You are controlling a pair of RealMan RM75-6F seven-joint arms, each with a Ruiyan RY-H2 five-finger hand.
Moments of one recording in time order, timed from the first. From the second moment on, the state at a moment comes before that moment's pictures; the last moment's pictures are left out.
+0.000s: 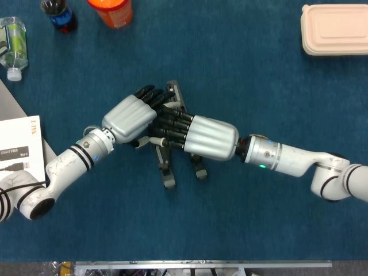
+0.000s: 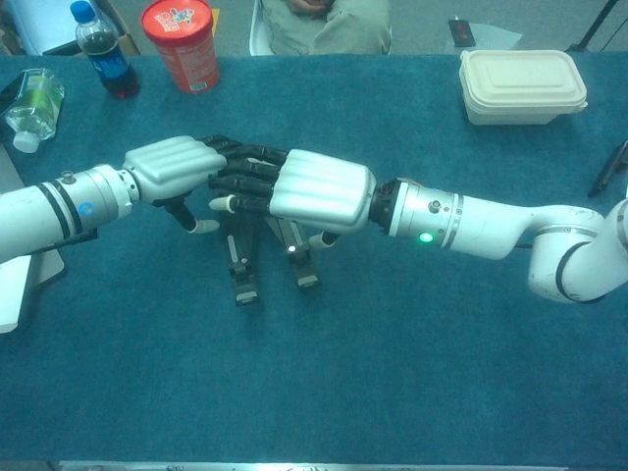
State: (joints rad) left arm -0.80 -1.47 0.00 -1.41 1.48 0.81 0.05; right arm 0.99 -1.86 -0.11 -0.87 -1.89 1.21 -0.01
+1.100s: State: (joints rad) left arm -0.63 -1.16 -0.09 -1.63 1.35 1.10 0.21; right arm 1.08 -1.57 -0.08 -1.26 -1.77 0.89 0.12
